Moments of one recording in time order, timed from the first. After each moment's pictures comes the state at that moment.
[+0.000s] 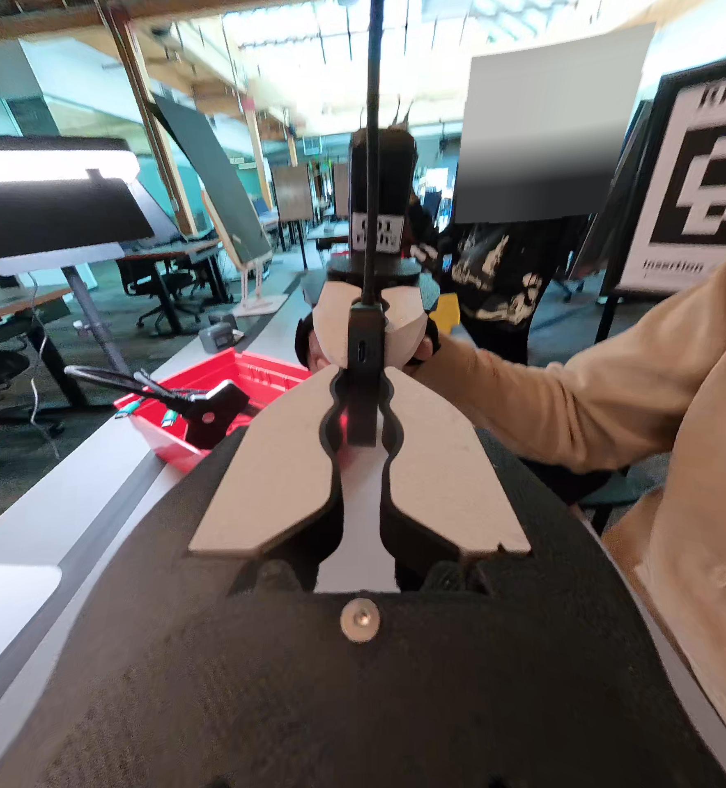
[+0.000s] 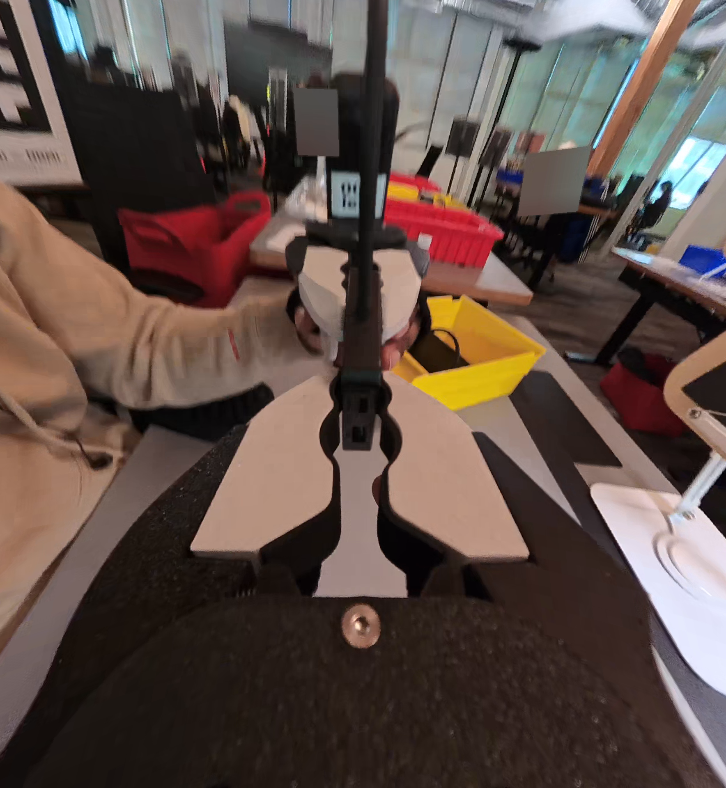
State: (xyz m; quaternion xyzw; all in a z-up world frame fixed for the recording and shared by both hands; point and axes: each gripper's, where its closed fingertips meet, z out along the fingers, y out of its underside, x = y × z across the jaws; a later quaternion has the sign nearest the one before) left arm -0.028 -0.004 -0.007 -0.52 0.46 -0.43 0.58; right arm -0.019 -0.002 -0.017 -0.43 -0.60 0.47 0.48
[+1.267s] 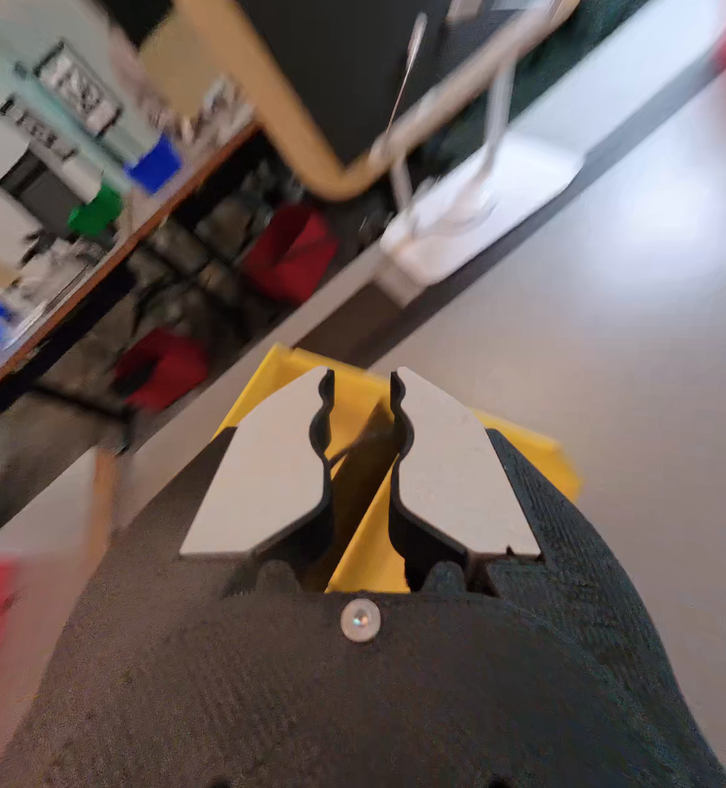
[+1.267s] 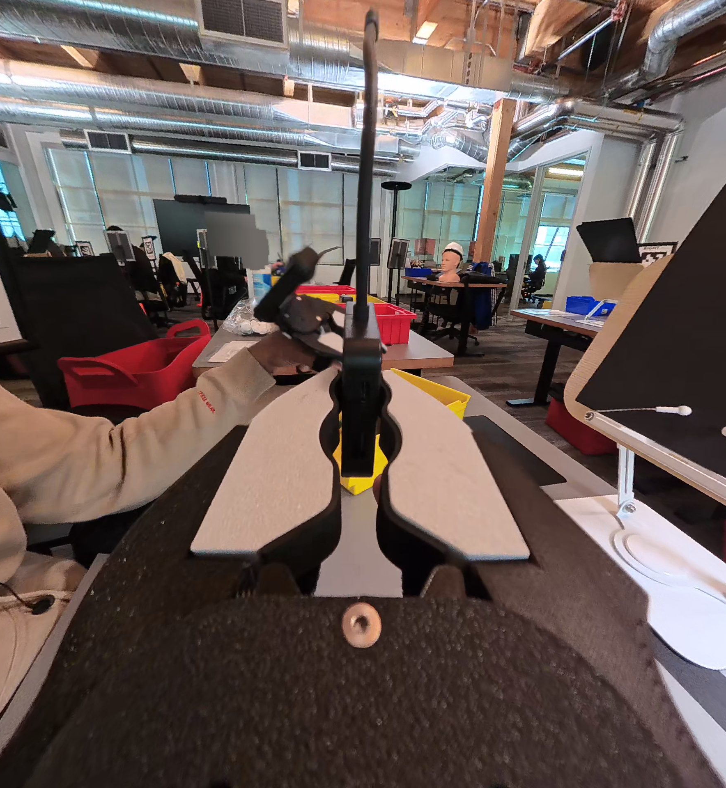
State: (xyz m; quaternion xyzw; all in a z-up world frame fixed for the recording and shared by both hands) left arm -0.307 0.095 -0.074 -0.80 0.25 0.12 0.53; right arm 0.007 0.043 0.022 -0.45 -0.45 0.53 0.56
